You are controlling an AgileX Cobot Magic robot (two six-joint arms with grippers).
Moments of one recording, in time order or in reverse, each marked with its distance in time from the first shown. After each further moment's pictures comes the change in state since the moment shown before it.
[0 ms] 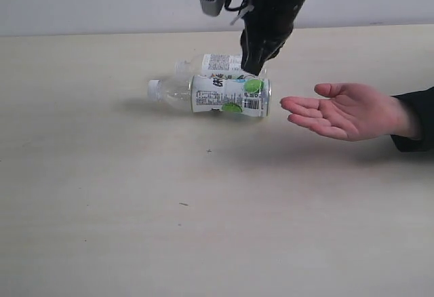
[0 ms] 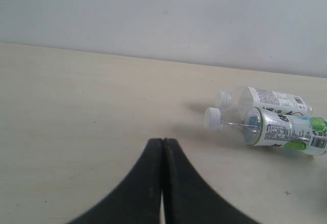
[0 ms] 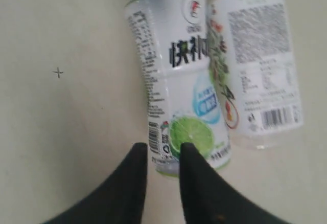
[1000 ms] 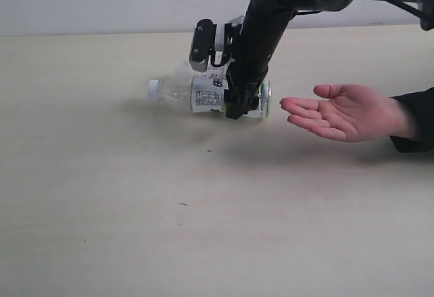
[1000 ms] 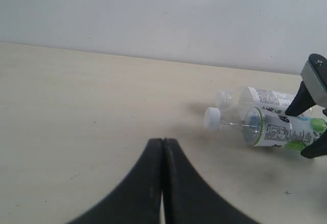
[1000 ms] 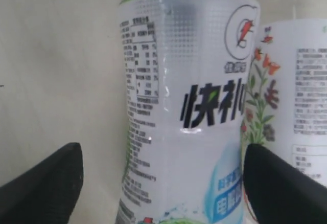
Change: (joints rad) left arm 0.000 0.000 0.000 0.000 0.000 0.000; right arm 0.022 0.198 -0.009 -0.008 -0.178 -0.156
